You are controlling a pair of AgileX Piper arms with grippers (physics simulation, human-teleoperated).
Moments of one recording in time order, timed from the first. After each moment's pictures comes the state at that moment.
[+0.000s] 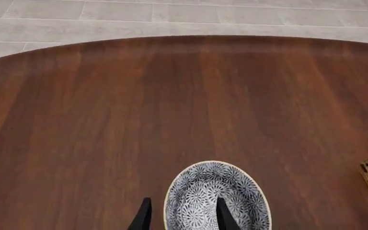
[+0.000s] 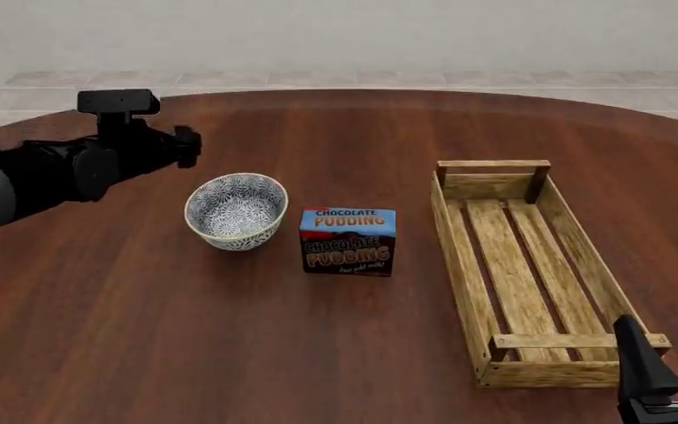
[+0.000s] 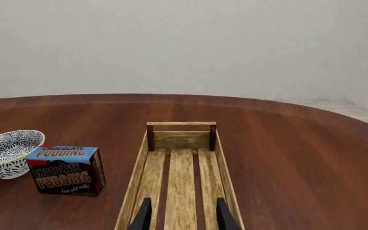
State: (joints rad) left arm -0.10 1.66 -1.14 0.00 -0.08; right arm 0.00 0.00 0.00 0.00 0.00
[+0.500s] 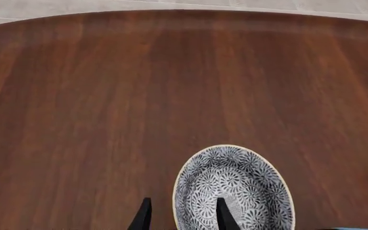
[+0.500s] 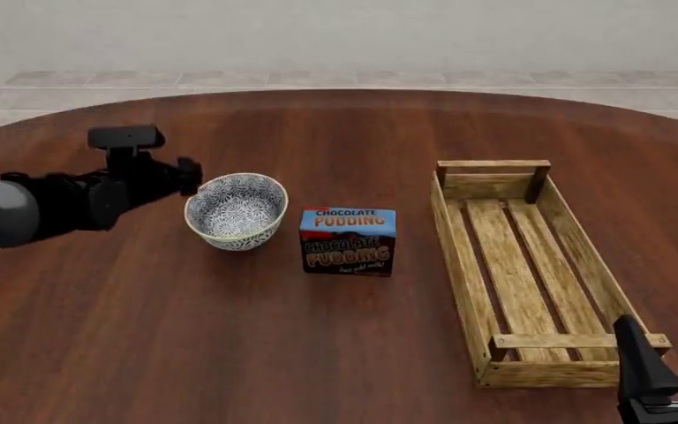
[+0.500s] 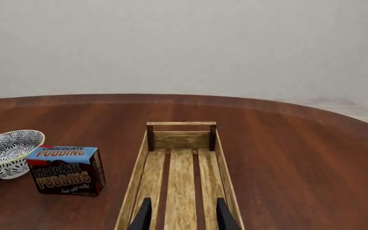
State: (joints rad) left arm -0.08 1.74 -1.05 -0.12 -0.09; right arm 0.00 0.00 0.00 0.00 0.00
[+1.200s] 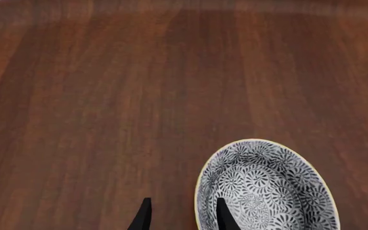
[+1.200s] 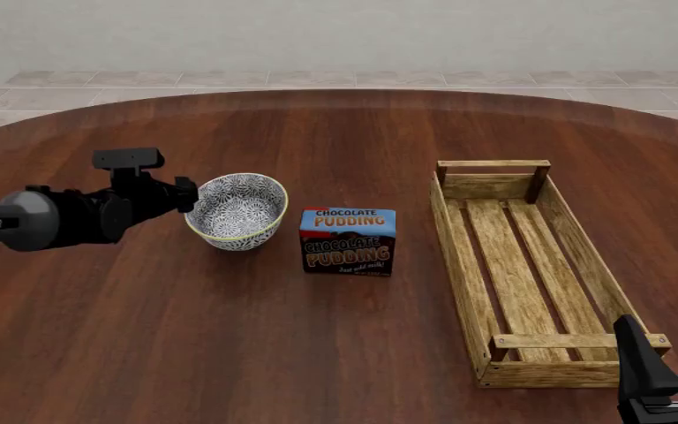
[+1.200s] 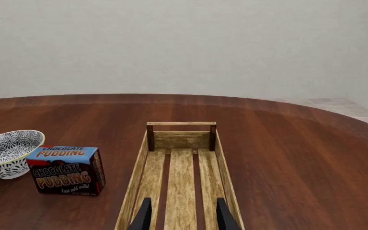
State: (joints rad) left arm -0.03 1.87 -1.06 -0.20 -0.07; right arm 0.00 0.00 0.00 0.00 0.00
